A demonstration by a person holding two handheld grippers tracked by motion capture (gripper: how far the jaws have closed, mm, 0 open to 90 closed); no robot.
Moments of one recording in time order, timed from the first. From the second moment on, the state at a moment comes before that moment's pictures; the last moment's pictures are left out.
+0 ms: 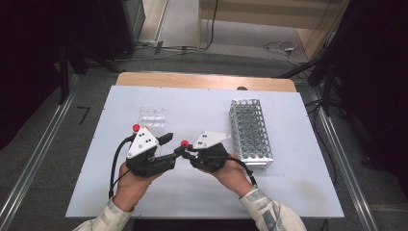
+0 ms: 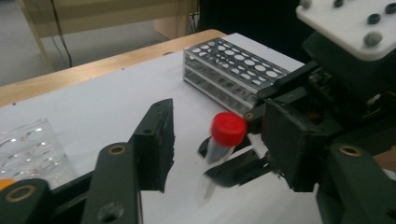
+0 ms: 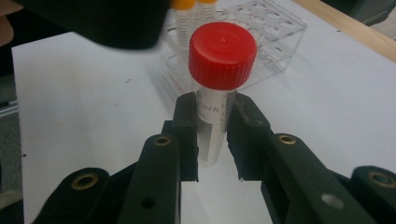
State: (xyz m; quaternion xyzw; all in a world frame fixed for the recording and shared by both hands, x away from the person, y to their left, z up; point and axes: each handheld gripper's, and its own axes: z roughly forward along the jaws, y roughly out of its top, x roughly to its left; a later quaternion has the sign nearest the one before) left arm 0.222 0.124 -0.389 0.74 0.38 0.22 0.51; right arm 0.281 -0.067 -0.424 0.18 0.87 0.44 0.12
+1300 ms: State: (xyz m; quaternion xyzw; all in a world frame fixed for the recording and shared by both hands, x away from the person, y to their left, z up) left arm 0.230 0.222 -0.371 0.66 0.49 0.32 0.48; right arm 0.266 -0.156 -0.412 0.24 0.85 0.45 0.12
